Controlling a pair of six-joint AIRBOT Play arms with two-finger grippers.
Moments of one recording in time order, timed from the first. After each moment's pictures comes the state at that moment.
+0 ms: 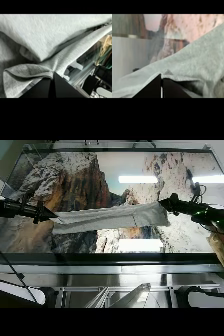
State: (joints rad) left arm 0.44 -1.82 1.36 0.74 -1.58 -1.14; right arm -0.22 -1.51 0.88 -0.16 0.85 0.82
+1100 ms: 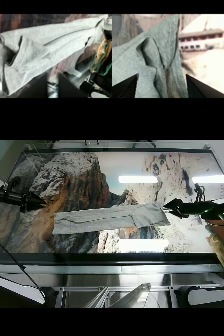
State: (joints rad) left arm 0.47 -1.87 1.70 0.73 -1.71 -1.30; right arm -0.33 -1.65 1.06 -0.59 1.00 0.95
